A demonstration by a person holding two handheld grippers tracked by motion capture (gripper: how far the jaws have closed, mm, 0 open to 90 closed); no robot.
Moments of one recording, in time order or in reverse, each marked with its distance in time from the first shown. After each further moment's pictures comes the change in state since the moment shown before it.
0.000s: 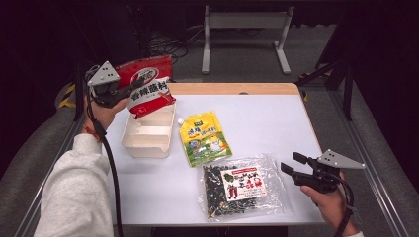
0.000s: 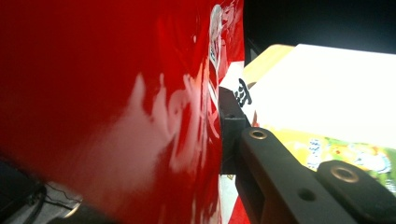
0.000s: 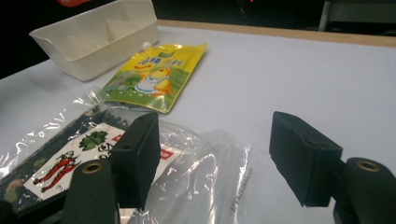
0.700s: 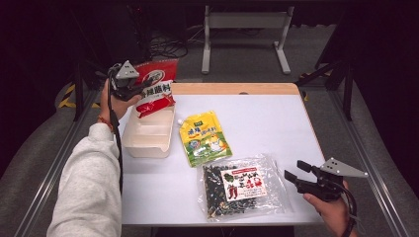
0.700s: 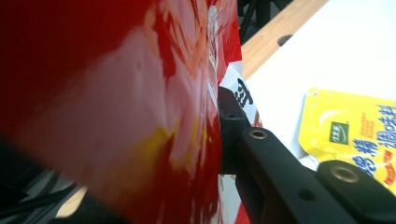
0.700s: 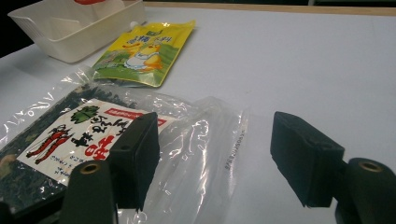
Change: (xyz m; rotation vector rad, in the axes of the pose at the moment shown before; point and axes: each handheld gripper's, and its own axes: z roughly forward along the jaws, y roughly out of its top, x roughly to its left) left arm 0.027 -0.022 0.065 0.161 0.038 0.015; right arm 0.003 -0.016 -0.011 0.038 -0.043 0.029
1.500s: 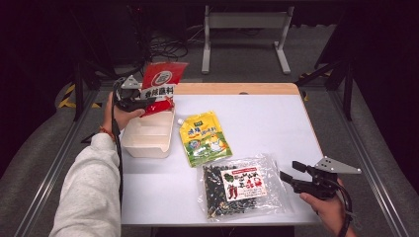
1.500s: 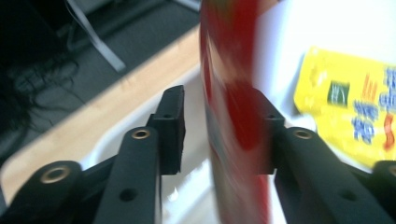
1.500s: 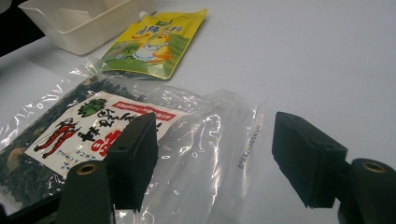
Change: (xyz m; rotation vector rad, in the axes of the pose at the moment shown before) left arm -0.011 -0.045 0.024 0.153 -0.069 -0.100; right arm -0.001 -0.001 0.012 0.037 0.055 0.008
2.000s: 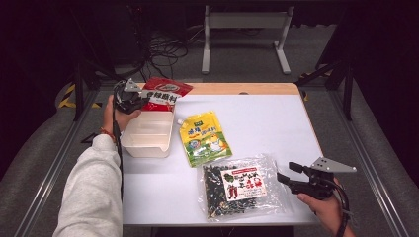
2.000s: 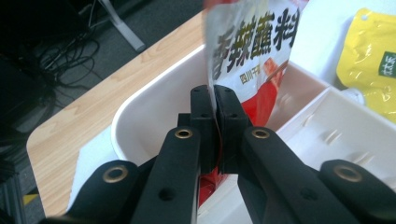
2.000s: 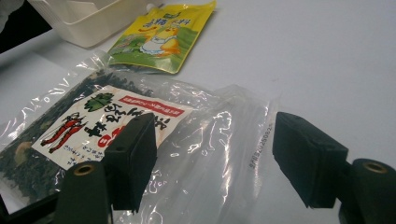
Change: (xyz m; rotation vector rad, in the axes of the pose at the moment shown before) left arm 0.008 -0.011 0.009 0.044 0.087 -0.023; right arm 0.003 0.000 0.006 0.025 0.025 -0.005
